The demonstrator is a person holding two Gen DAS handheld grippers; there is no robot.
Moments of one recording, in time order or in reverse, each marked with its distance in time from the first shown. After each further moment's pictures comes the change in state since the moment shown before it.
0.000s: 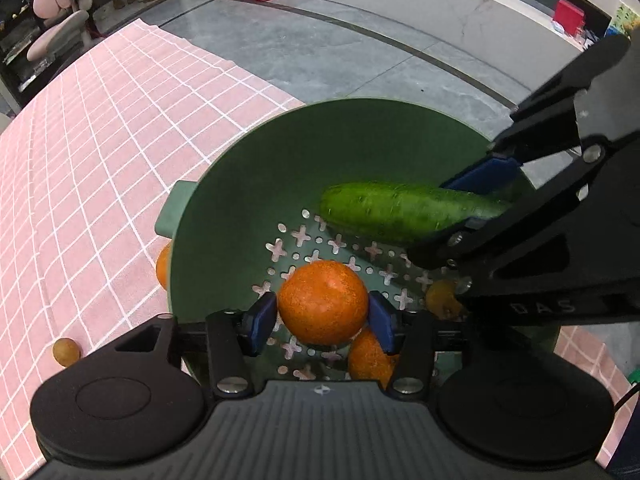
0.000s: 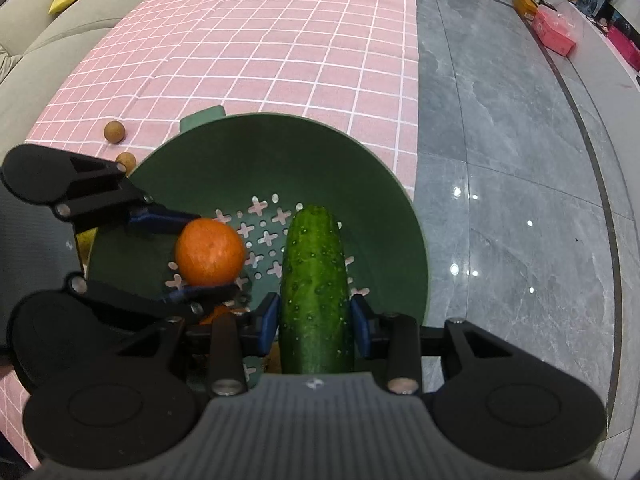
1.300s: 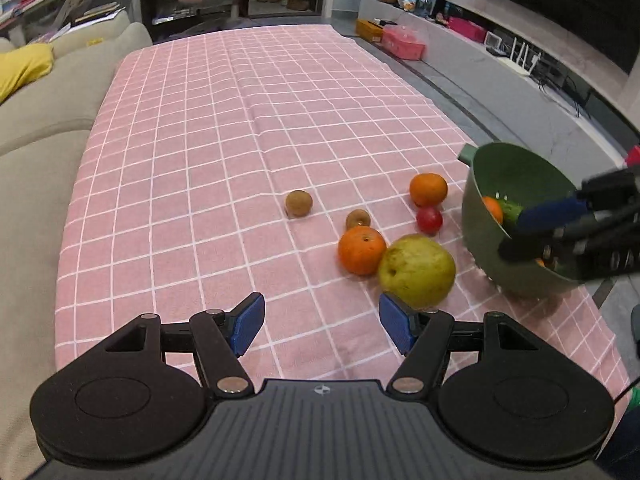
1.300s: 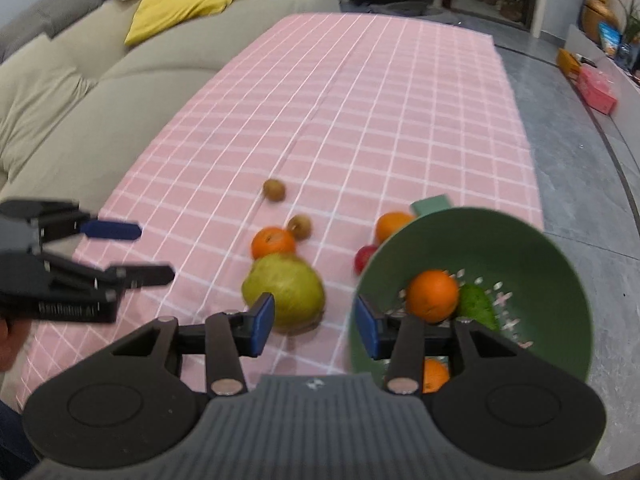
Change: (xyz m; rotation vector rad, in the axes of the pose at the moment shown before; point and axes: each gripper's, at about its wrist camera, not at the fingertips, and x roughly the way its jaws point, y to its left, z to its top) left arm -0.120 0.144 -0.161 -0.437 -0.184 0.068; right arm -0.042 0.144 0.006 -0.068 -0.178 0.124
